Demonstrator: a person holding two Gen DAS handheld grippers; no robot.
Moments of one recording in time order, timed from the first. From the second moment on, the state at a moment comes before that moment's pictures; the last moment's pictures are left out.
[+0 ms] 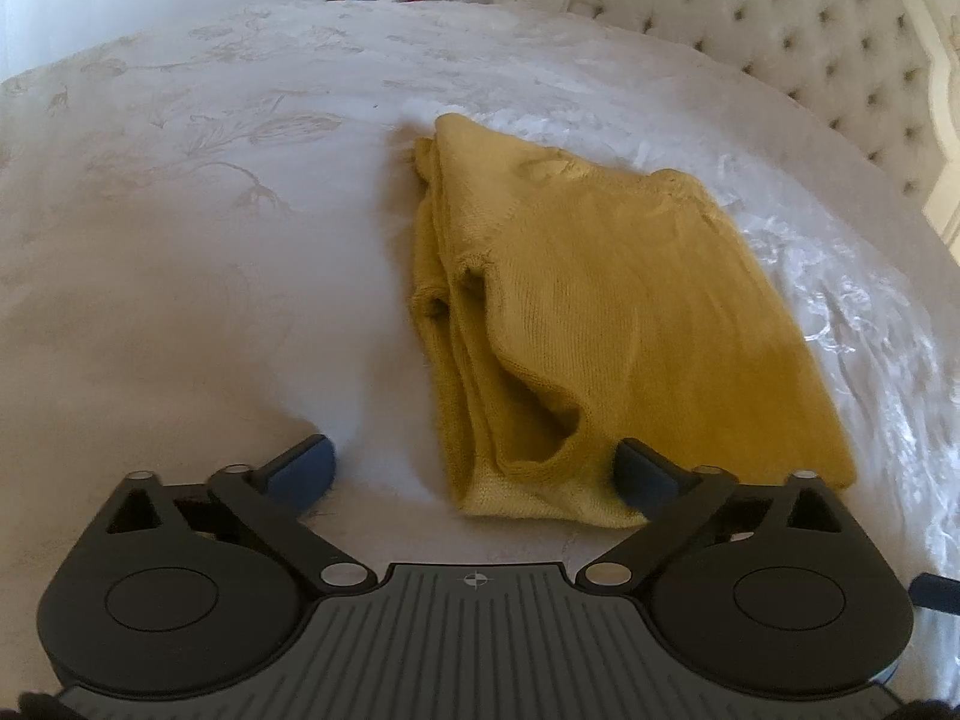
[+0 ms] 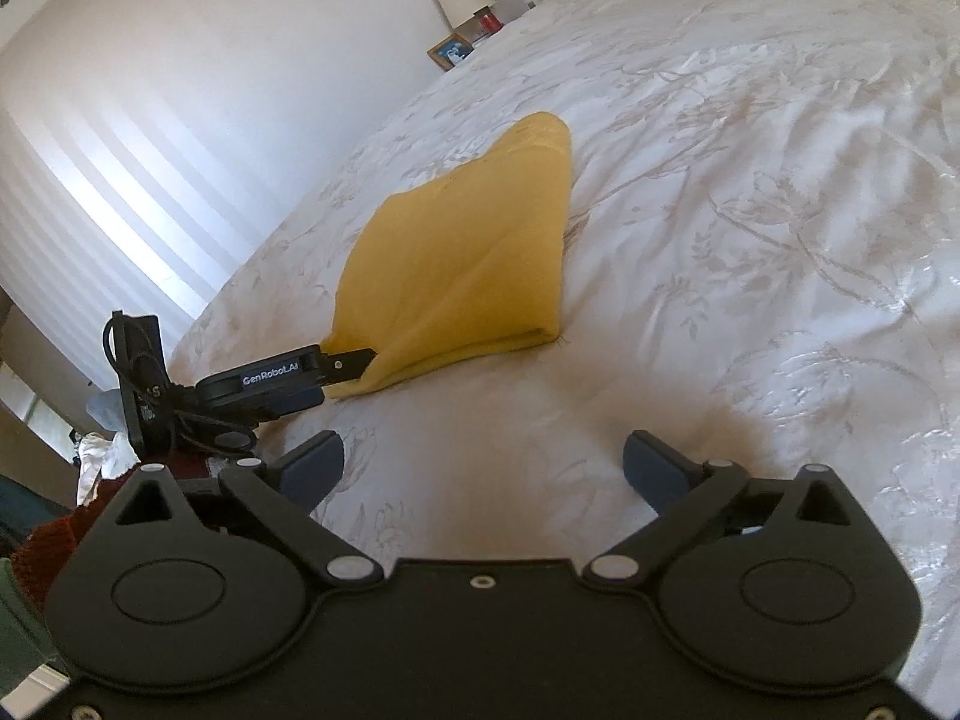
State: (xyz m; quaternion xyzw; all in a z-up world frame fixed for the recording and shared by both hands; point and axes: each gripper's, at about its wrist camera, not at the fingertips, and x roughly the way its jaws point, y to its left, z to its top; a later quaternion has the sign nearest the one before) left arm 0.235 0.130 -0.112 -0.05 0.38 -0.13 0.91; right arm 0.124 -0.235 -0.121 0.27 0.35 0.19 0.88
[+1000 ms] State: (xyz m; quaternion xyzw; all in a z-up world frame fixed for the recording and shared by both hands) left arm 0.210 0.146 -0.127 -0.09 0.29 -0.16 0.94; right arm 0.239 -0.196 -0.086 0.14 0.34 0.21 0.90
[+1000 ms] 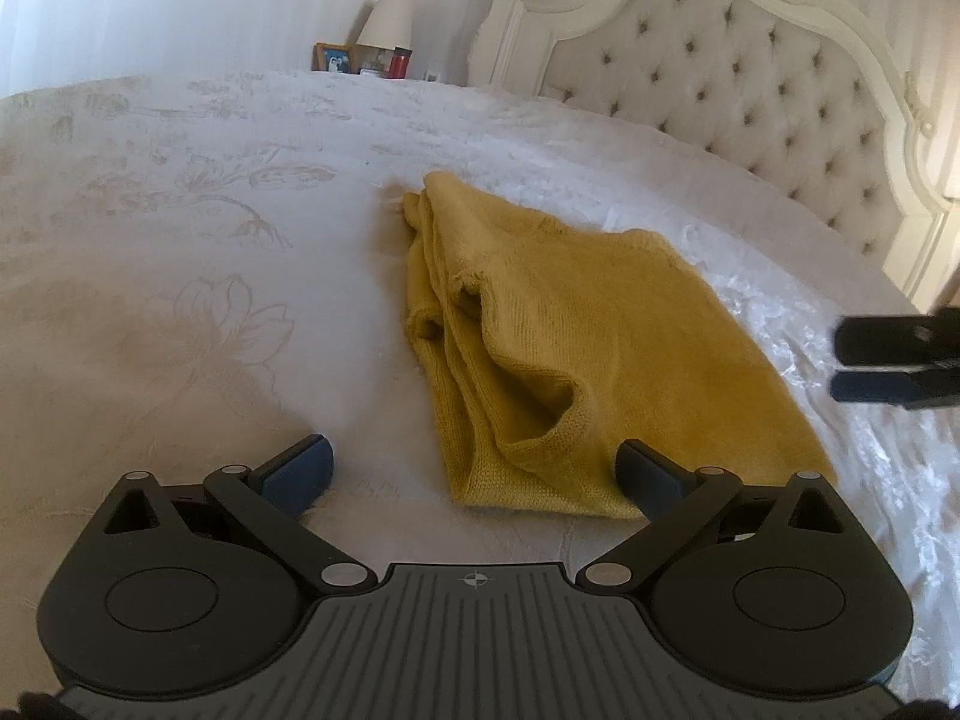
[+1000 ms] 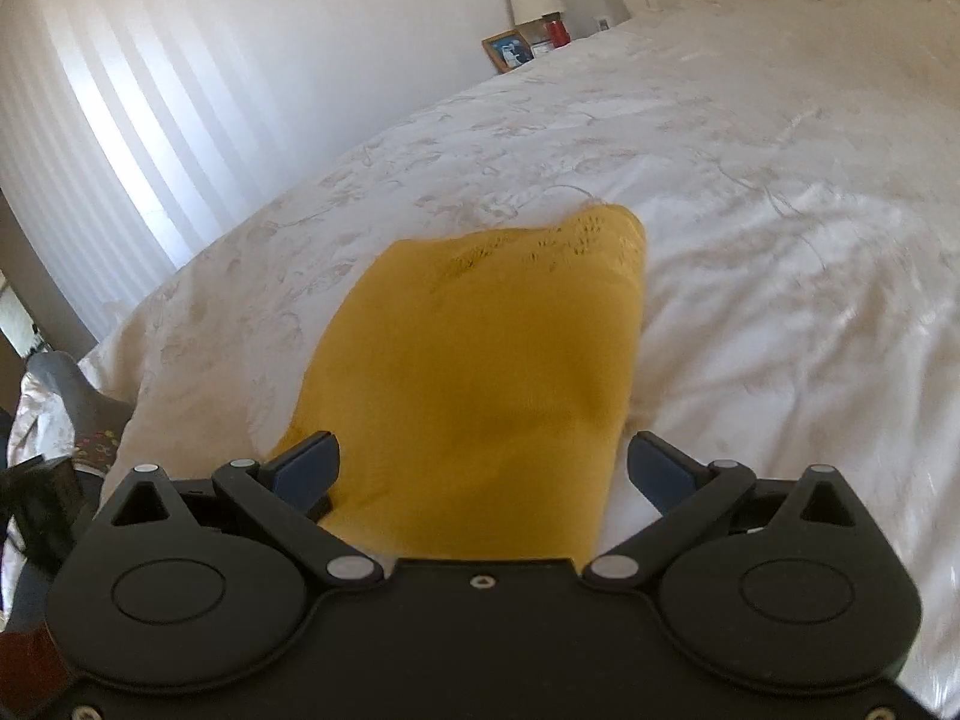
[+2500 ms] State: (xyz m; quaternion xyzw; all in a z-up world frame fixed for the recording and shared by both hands) left arm 0.299 0.122 -0.128 -0.24 0.38 -0.31 0.84; right arm 0.394 -0.232 -0.150 0.35 0.38 0.30 0.80
